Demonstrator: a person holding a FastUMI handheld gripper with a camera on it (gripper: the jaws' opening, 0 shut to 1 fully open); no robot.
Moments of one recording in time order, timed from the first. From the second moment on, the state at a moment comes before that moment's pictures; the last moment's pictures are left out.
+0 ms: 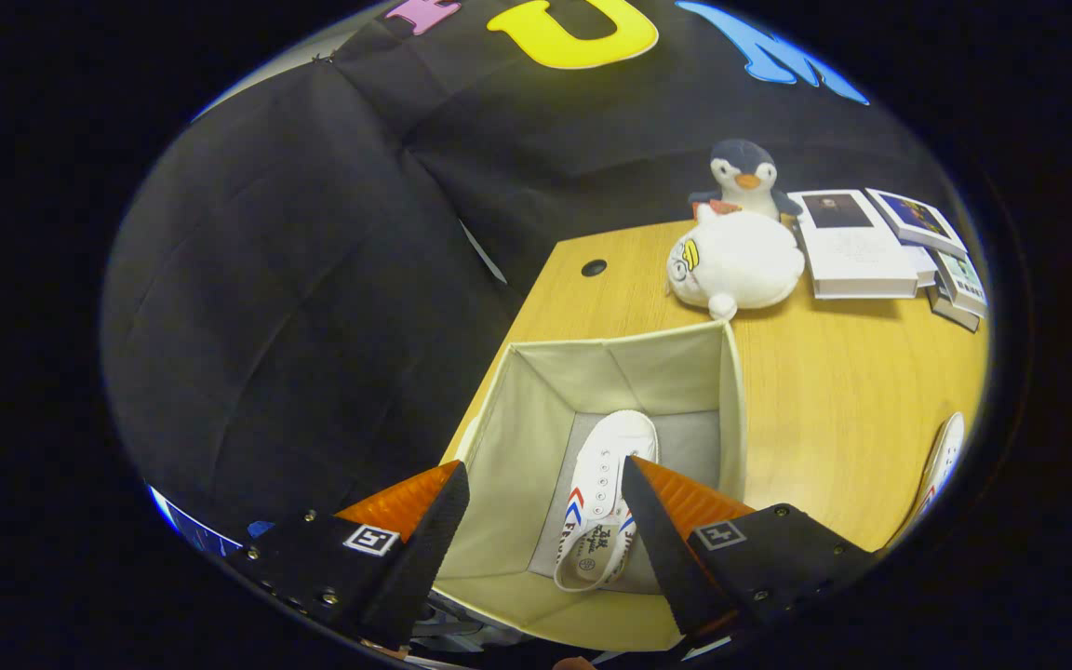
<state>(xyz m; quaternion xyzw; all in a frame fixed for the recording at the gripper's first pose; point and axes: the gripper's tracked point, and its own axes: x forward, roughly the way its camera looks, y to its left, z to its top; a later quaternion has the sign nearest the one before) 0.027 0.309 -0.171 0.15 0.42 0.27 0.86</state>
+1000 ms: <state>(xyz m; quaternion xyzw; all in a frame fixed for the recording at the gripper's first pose) 0.020 0.004 -0.185 0.12 0.37 0.08 0.92</state>
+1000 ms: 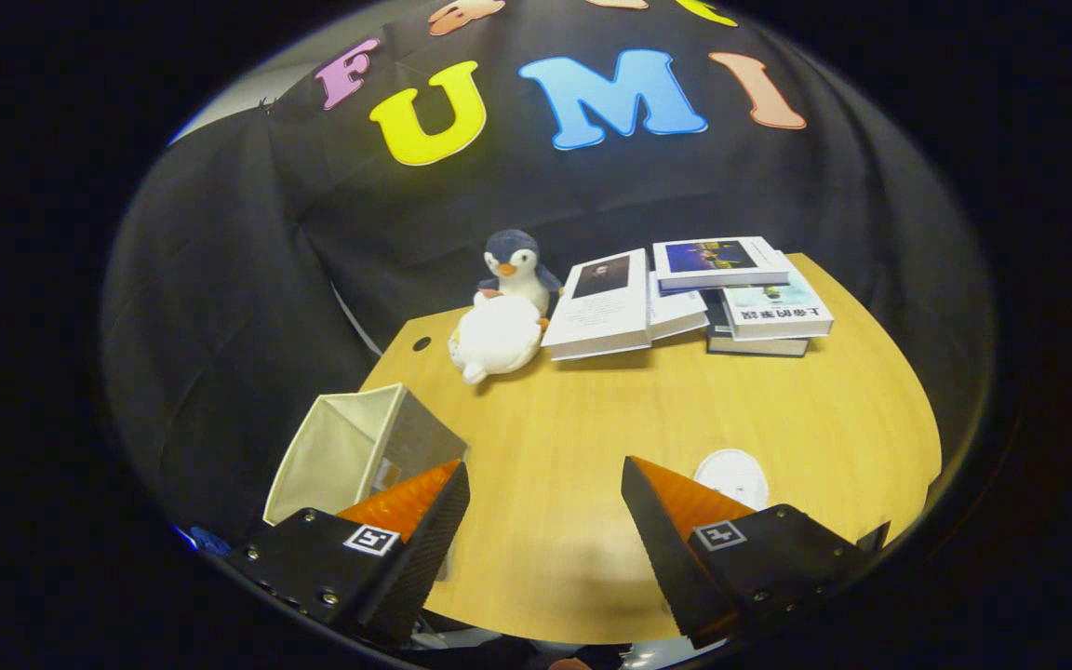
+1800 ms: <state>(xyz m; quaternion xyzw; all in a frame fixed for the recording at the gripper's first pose) -0.016 -0.127 -0.298 0.08 0.44 0.00 0.89</state>
